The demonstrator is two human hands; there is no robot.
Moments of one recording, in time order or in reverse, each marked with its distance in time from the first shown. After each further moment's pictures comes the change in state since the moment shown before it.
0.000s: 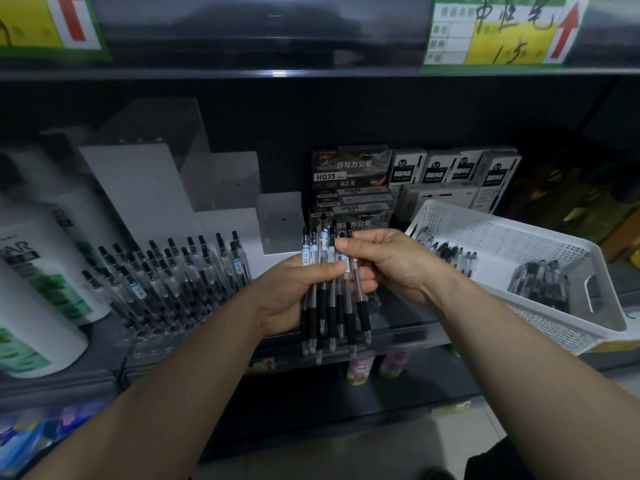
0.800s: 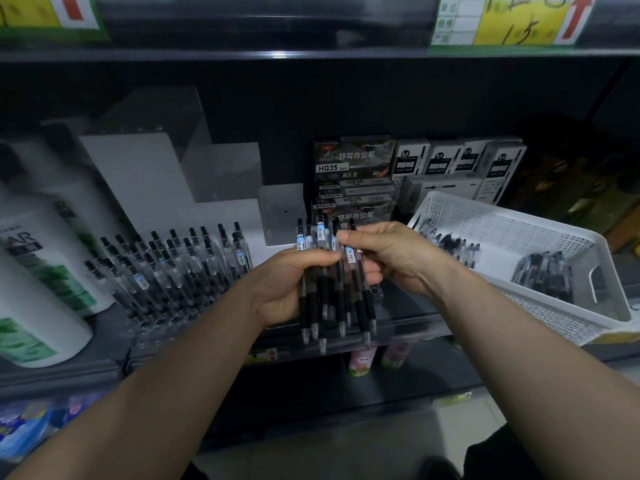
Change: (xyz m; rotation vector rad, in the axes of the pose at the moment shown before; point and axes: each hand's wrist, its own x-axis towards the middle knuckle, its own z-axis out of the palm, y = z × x) left_hand 0.001 0.002 -0.008 -0.109 -0.084 -0.108; right_hand 0.001 0.000 0.004 -0.056 0.057 0.038
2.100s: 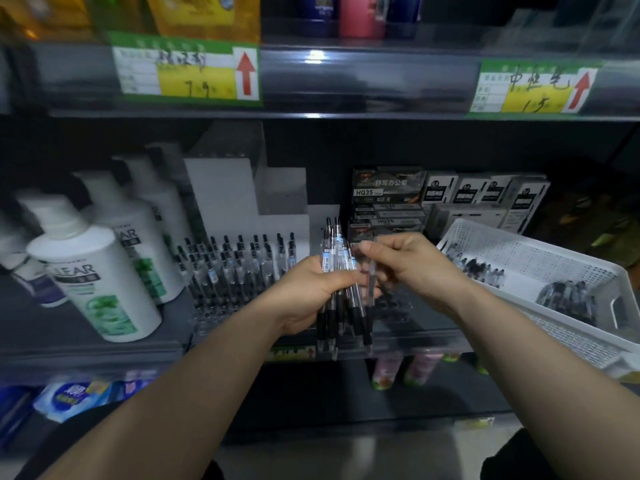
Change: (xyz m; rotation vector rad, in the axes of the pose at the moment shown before) left_hand -0.047 -0.002 0.008 0.373 0.310 0.231; right_hand -0.033 -0.015 0.039 -0.257 0.015 -0.255
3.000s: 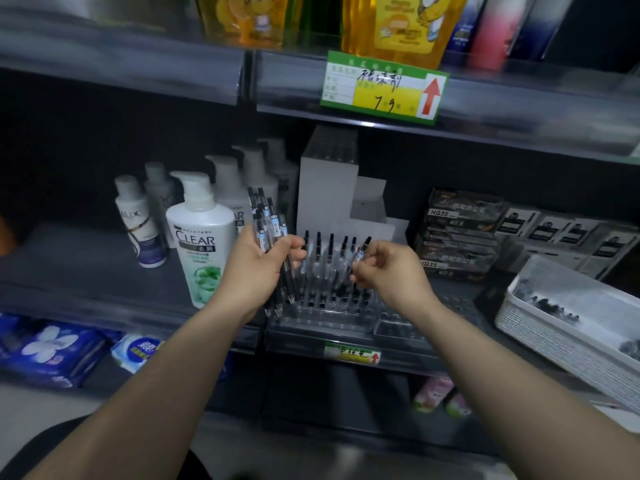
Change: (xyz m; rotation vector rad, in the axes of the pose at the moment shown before) left_hand -0.092 0.005 -0.132 0.053 0.737 0.338; right_hand 0.040 -0.009 0.126 -0.277 0.103 -0.115
